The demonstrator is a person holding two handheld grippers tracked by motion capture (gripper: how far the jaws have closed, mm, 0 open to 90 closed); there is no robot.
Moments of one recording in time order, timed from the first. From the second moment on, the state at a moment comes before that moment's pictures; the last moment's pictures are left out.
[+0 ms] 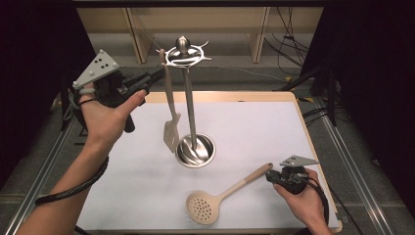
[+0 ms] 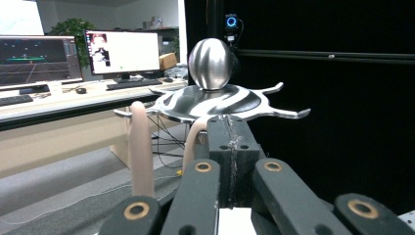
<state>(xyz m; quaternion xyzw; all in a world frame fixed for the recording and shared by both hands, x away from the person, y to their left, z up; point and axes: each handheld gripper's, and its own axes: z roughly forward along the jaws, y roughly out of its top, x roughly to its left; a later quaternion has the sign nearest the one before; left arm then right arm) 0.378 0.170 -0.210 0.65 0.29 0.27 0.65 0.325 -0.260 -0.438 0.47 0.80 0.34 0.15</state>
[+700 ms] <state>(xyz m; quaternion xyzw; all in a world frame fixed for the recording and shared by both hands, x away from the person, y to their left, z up) 0.392 0.180 -0.207 0.64 0.31 0.29 0.64 0.324 -0.259 -0.437 0.48 0.80 0.34 0.15</state>
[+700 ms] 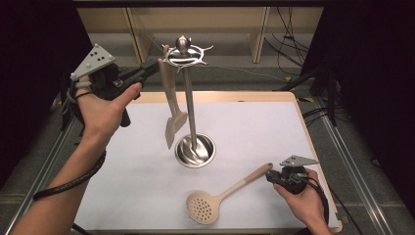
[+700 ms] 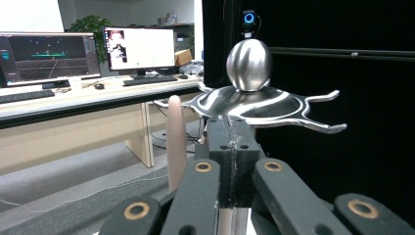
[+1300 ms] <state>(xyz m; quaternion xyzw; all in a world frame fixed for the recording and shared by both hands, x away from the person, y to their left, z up) 0.410 0.180 -0.204 0.65 0.32 0.30 0.61 0.325 -0.259 -0.438 0.48 0.80 0.34 0.14</state>
